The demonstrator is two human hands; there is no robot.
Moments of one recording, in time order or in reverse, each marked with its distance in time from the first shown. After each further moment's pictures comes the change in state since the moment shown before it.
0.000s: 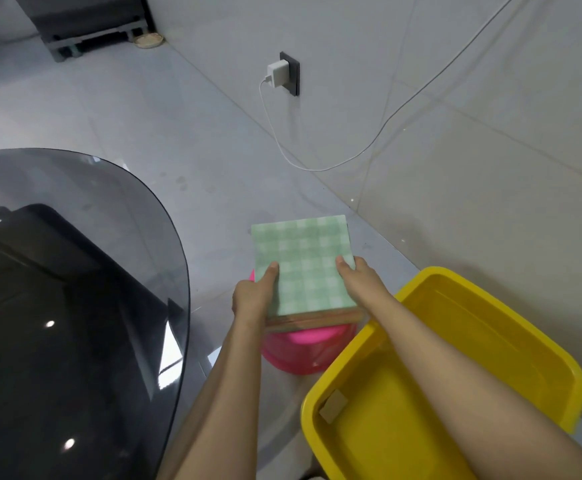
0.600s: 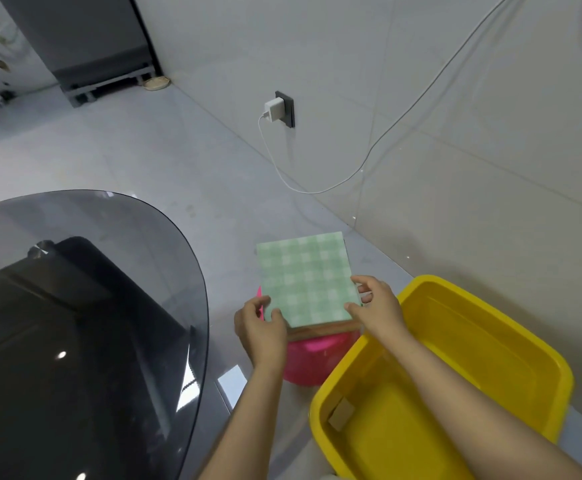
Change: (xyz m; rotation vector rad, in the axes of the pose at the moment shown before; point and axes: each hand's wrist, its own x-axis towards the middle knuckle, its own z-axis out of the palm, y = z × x) left_hand -0.063 -0.021 -0.002 -0.053 0.276 0.359; right_hand -0.057 0.015 -0.018 0.012 0.186 -0.284
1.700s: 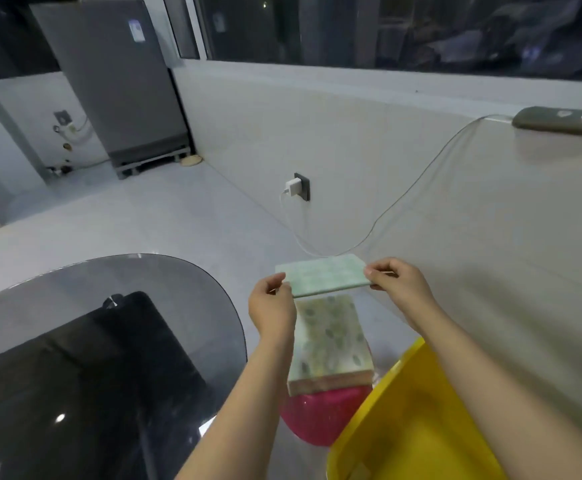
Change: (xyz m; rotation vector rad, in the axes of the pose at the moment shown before) left_hand 0.007 0.144 -0.047 -0.403 -0.059 0.045; right_hand 0.009 -0.126 -0.090 0.448 0.031 -0.123
